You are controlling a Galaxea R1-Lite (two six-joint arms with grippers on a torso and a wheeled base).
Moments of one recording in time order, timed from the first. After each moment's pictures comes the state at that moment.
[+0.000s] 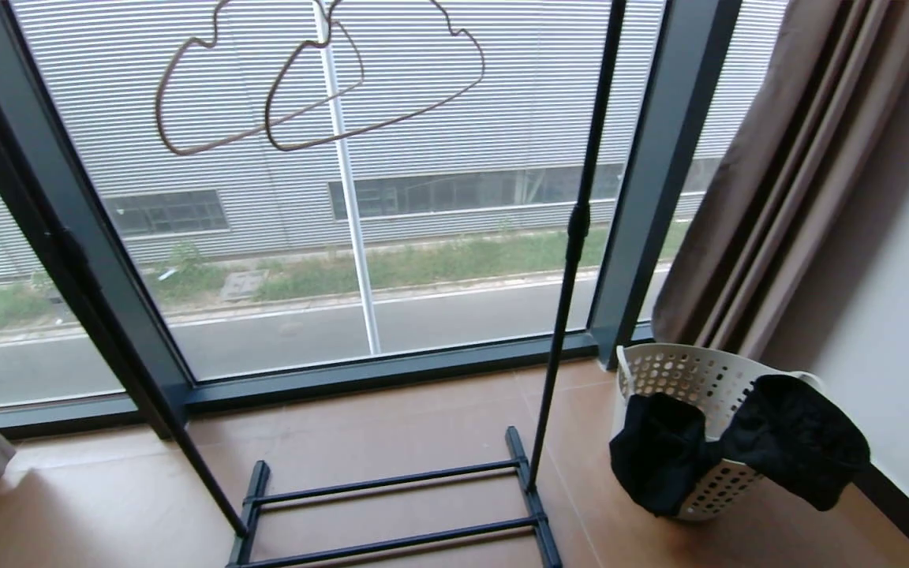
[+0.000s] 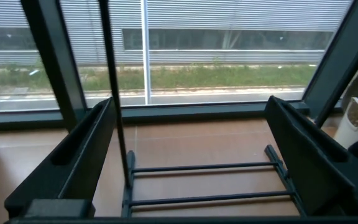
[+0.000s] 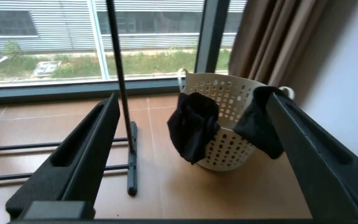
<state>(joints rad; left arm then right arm) 0.00 0.01 0.00 -0.07 0.07 -0.03 0.00 0.00 -0.01 0.03 -0.01 -0.01</state>
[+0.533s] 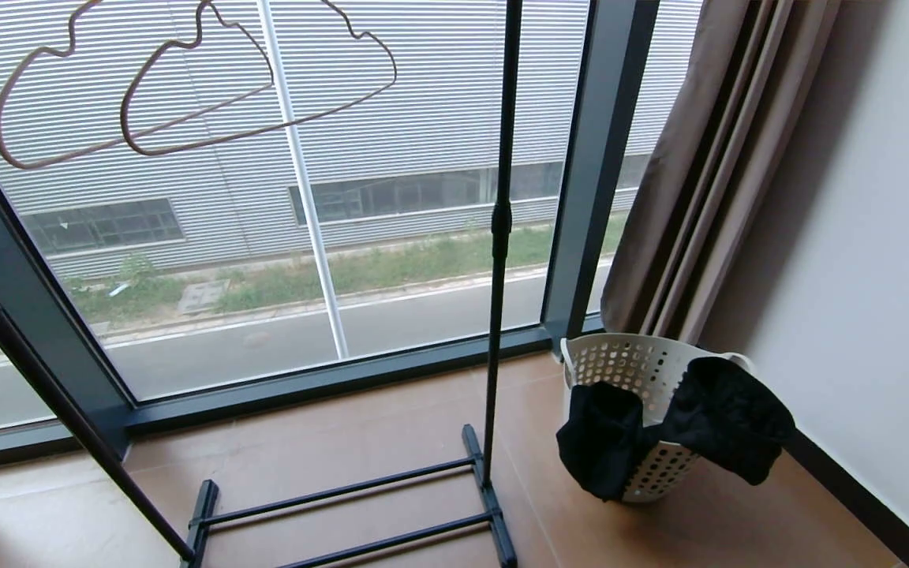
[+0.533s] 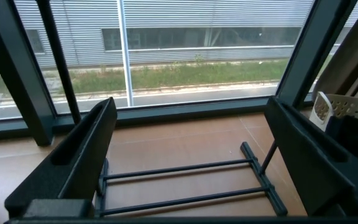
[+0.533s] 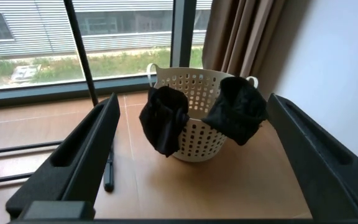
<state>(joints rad) 0.00 0.01 0.00 -0.07 0.08 -0.03 0.00 0.00 -0.01 0.03 -0.01 -0.01</state>
